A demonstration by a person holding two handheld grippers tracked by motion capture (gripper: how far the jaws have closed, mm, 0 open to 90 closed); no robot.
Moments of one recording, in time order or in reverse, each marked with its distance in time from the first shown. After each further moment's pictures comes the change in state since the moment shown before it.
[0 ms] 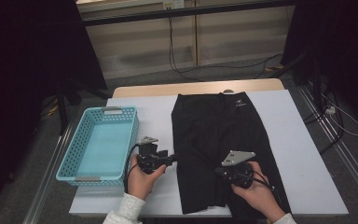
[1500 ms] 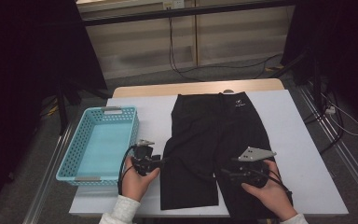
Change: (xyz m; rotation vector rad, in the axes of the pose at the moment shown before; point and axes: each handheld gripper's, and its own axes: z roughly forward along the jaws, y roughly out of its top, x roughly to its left) left arm 0.006 -0.010 -0.014 0.120 0.144 0.064; right arm -0.021 -0.015 -0.026 -0.106 -0.043 0.112
